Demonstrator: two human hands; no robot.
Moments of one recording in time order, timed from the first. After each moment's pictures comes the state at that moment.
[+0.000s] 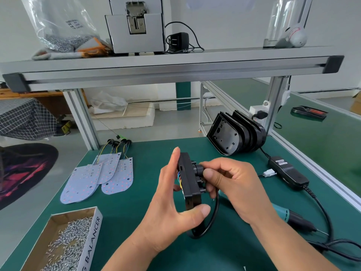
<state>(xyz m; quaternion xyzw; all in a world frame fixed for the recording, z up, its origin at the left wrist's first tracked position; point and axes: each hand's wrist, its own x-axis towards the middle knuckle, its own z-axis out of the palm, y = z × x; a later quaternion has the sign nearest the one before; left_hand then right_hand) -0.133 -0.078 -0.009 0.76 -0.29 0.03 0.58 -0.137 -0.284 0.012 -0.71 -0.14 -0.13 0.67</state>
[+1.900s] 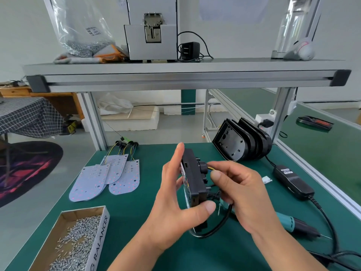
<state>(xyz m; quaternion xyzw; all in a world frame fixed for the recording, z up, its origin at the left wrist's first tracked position) -0.134 -0.078 0.006 0.70 -0.29 0.05 0.65 -0.143 -0.268 0.017 -0.65 -0.11 -0.16 0.73</state>
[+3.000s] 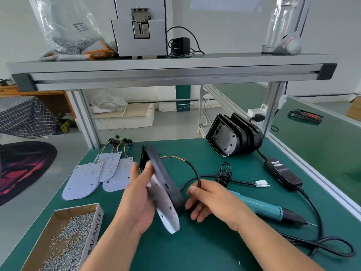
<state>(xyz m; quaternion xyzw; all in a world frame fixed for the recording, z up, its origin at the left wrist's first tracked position) -0.107 -0.054 0.000 0.50 0.06 -0.08 0.86 -0.127 -0.262 -0.018 -0.76 0.00 0.13 0.64</state>
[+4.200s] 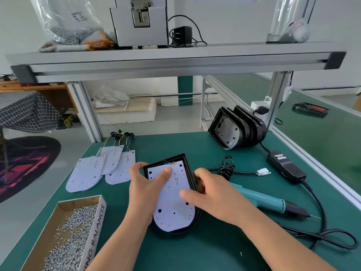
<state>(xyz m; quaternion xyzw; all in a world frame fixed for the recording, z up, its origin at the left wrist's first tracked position) -0.095 -0.061 -0.033 0.69 0.07 0.07 0.71 -0.135 -0.263 -0.016 -0.93 -0.08 -0.01 0.36</state>
